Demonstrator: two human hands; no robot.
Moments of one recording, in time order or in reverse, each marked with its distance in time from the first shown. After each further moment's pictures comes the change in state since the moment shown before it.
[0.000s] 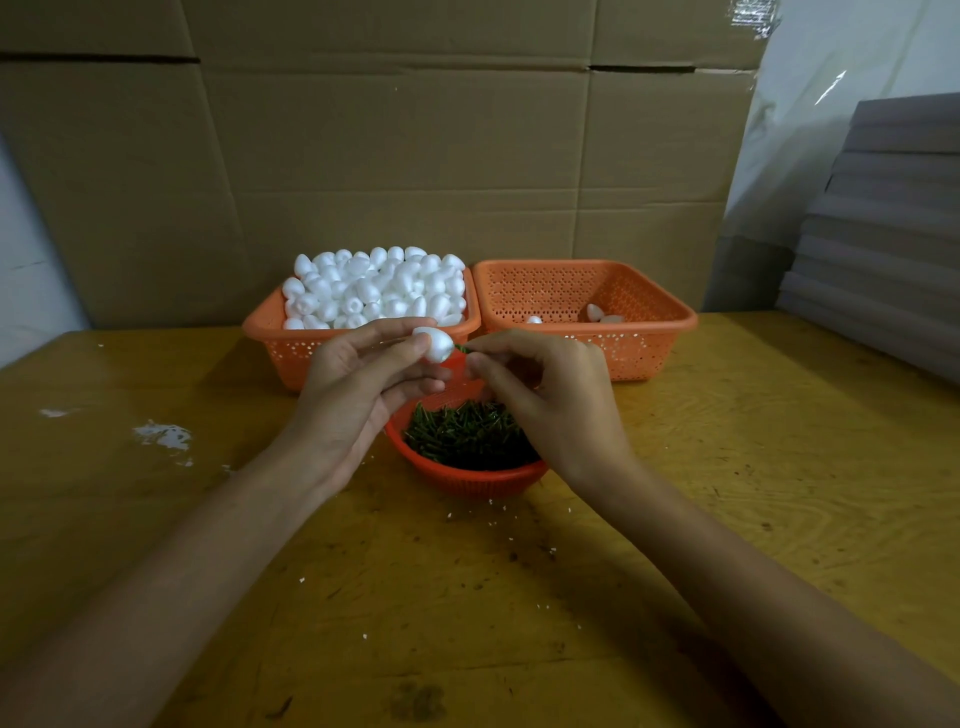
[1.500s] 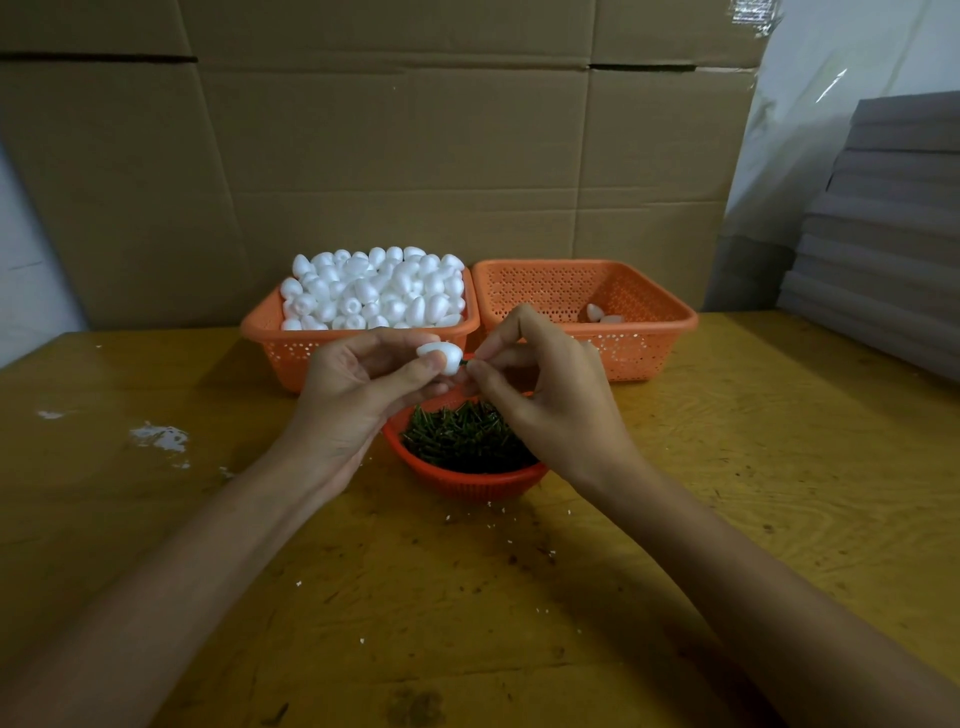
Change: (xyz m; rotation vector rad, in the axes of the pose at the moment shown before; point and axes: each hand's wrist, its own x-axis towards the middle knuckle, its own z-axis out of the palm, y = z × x) left_hand -0.002 -0.004 0.001 0.081 -0.039 0.060; right_hand -0.001 -0.004 -0.002 0.131 -0.053 -0.028
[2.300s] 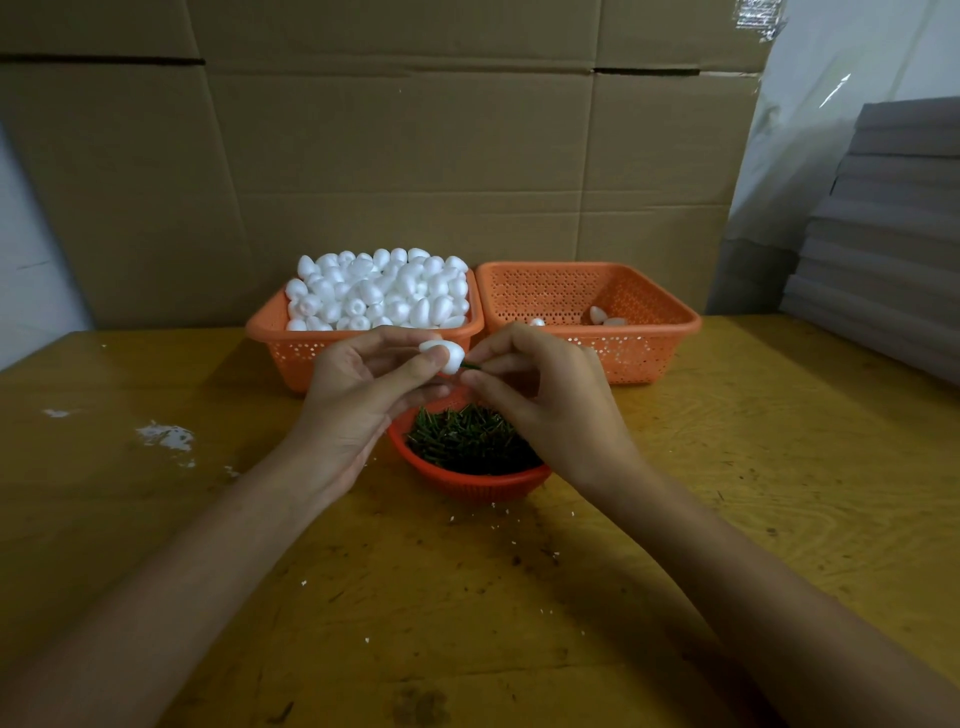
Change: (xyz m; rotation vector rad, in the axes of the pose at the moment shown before) left_hand -0.001 0.002 -0.001 -0.025 0.018 -0.030; right_hand 0.001 0.002 0.002 -0.054 -0.032 0.074
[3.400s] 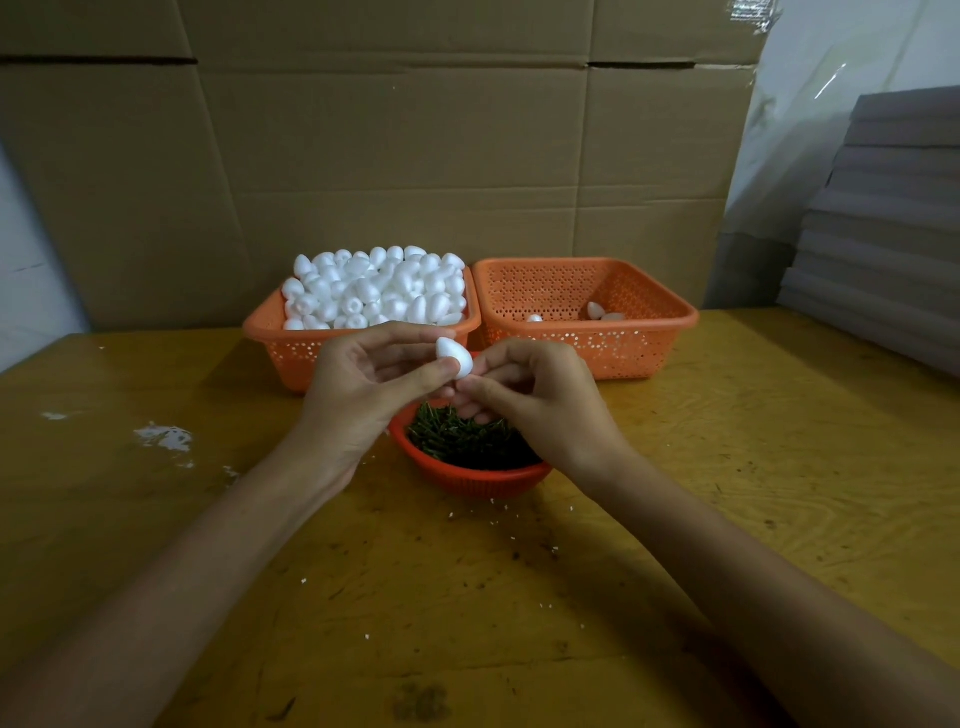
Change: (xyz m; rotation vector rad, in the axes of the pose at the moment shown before) left_hand 0.003 -0.004 -0.003 0.180 -0.081 0.125; right_hand 0.001 0.012 0.005 0.304 -0.131 0.156
